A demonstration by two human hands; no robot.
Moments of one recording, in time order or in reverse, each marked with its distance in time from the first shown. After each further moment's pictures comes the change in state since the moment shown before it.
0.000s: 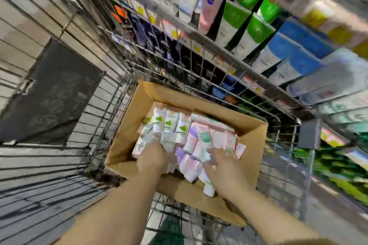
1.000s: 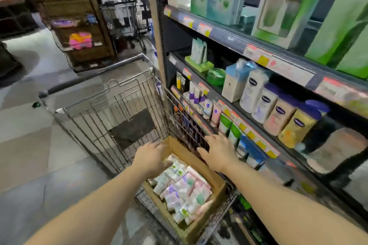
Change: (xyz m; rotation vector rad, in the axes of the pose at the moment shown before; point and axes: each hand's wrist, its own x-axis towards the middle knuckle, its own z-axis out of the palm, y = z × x) left_hand -0.324 0.097 -0.100 0.273 0.578 0.149; right_hand -0.143 -0.014 -0.258 -0.344 0.293 -0.660
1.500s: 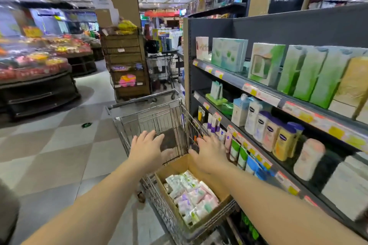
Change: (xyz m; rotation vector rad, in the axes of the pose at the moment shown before) left_hand -0.237 0.034 -0.081 -0.073 0.352 -0.234; right_hand -0.179 -0.064 -0.057 -0.048 0.166 -0.256
